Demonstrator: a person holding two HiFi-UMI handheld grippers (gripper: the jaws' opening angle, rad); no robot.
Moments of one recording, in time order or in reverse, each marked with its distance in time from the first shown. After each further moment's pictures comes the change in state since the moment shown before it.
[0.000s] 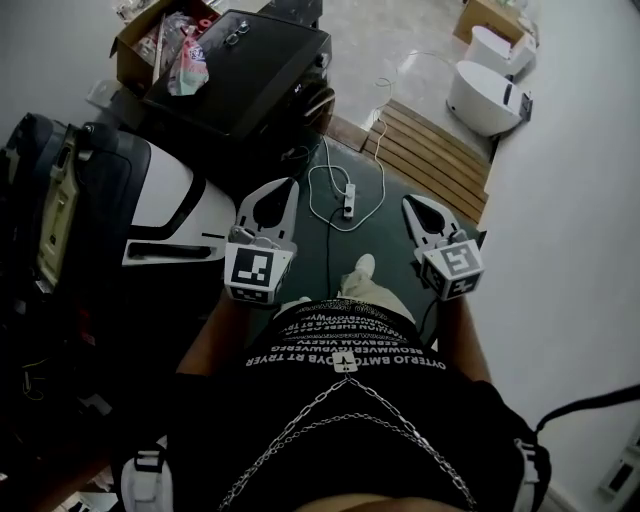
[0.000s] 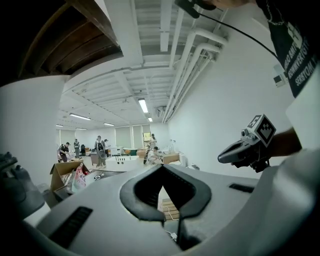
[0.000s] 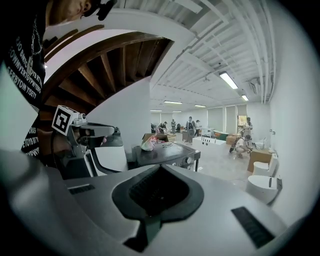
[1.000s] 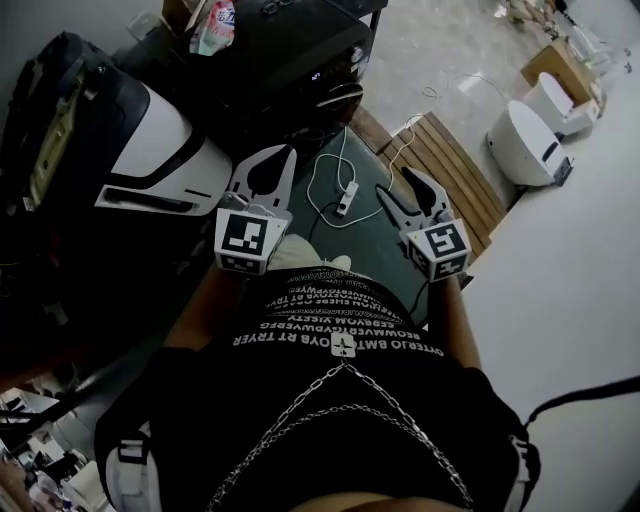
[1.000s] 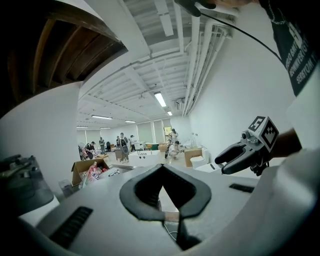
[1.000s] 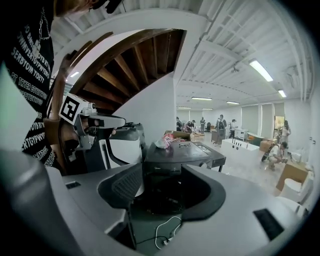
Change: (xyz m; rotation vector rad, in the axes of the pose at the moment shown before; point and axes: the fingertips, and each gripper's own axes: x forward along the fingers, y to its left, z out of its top) left arm 0.128 -0.015 0.034 -0.062 0.047 0.278; right arm 0.087 -0.127 0.012 -0.186 0.044 0.359
